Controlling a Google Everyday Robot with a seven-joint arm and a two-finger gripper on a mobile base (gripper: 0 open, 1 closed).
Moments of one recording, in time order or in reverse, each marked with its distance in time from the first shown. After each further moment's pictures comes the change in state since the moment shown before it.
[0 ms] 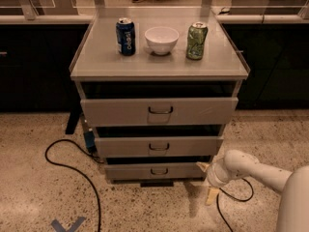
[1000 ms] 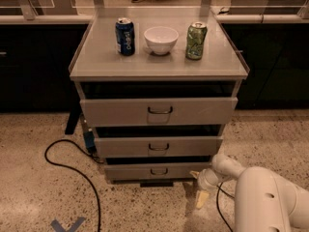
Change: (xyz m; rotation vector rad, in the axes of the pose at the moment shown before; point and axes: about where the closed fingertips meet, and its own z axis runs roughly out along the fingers) arm 0.032 0.002 0.119 -0.144 -0.048 0.156
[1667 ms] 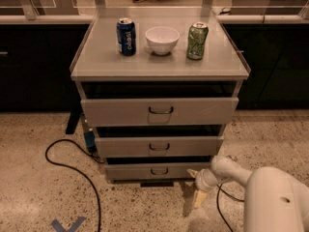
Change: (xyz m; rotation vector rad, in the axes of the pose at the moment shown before) arm -0.019 -0.002 -0.010 0.073 -0.023 -0.057
